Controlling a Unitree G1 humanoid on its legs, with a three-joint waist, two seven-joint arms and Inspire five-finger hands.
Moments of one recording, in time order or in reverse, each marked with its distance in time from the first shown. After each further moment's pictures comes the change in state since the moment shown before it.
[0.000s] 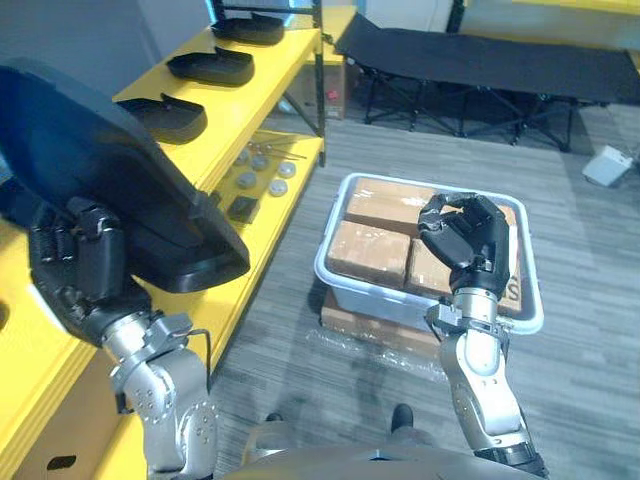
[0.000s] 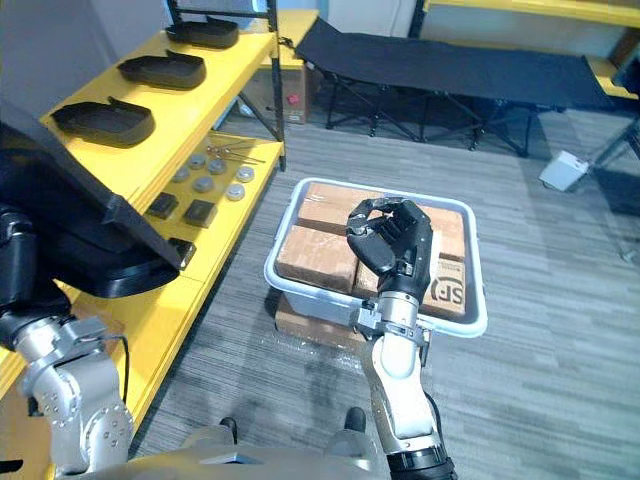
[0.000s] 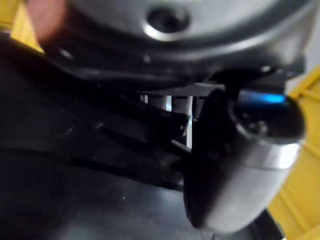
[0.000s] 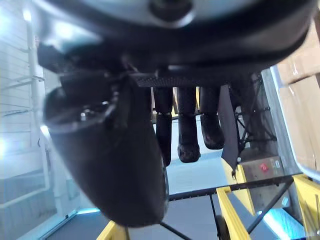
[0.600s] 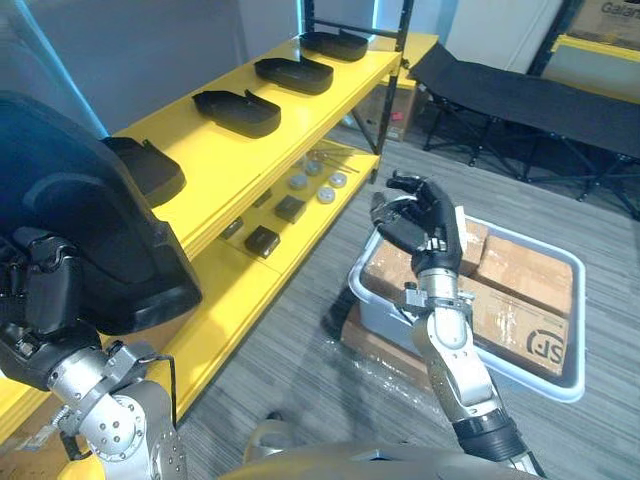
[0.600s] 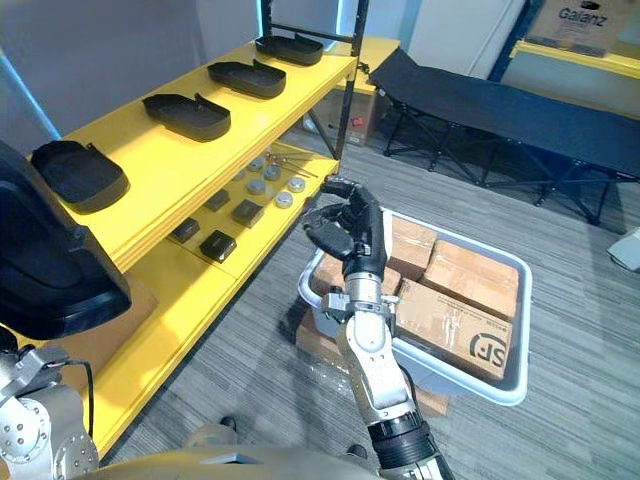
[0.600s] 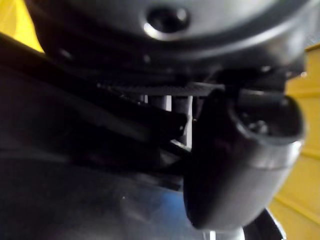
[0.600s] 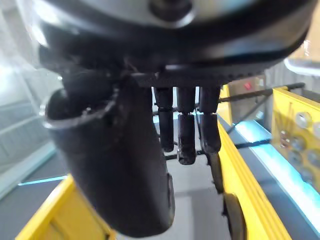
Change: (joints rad) left arm 0.079 -0.024 0.165 -0.022 0.214 0.090 0.016; right arm -0.143 0.003 0.083 0.159 0.042 0.087 0.110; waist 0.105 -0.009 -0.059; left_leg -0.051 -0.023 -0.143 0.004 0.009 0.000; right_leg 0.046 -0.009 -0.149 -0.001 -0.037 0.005
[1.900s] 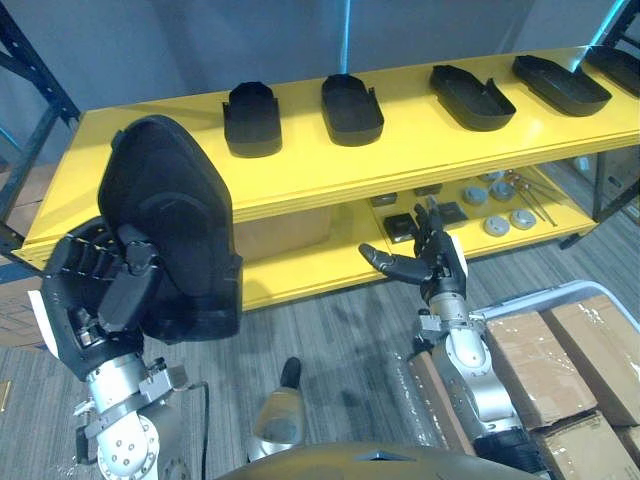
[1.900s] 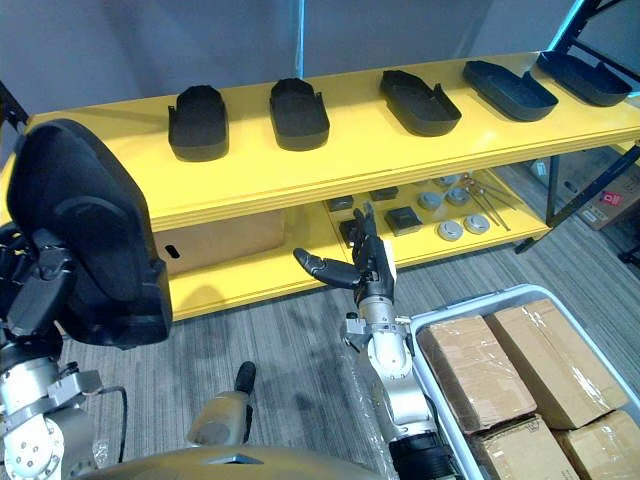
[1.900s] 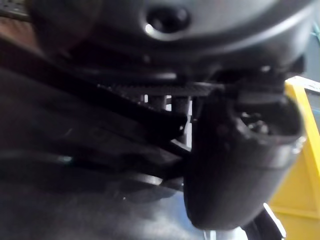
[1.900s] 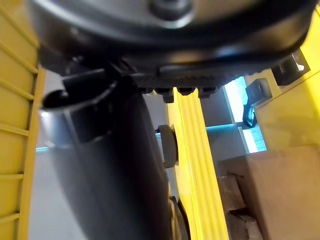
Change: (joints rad) left arm 0.157 0.003 -0.136 0.001 -0.022 -0.020 -0.338; right arm 0.090 -0.074 -0.080 0.067 0.031 -0.041 0.154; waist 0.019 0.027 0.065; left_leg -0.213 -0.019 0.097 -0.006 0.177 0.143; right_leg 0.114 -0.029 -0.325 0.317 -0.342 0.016
